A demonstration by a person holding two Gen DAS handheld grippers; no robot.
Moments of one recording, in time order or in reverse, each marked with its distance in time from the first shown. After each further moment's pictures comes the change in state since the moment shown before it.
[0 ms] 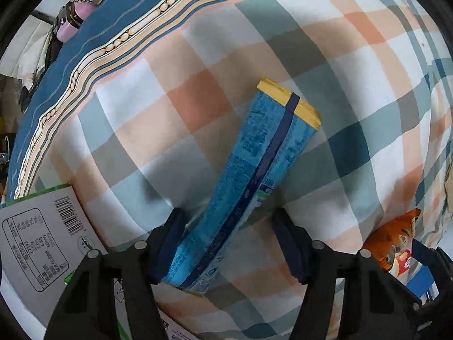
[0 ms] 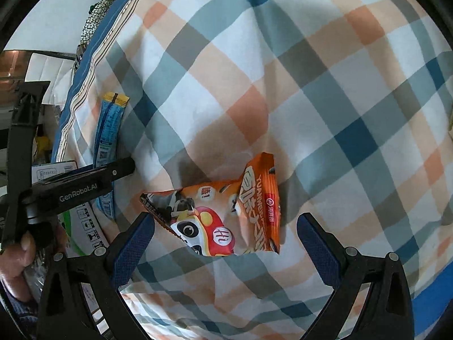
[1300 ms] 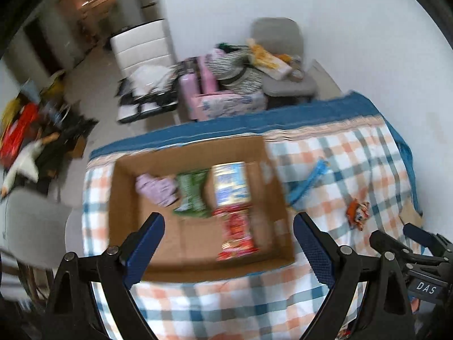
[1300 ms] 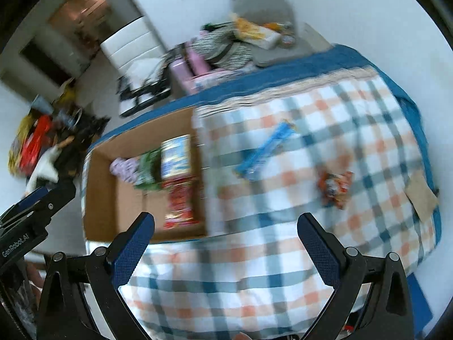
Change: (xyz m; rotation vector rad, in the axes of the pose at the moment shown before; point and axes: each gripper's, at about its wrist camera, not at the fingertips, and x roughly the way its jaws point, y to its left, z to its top) left arm -0.245 0.142 -0.267 -0.309 -0.578 0.052; right arm -0.167 0.211 -0.206 -0.421 -0.365 -0.083
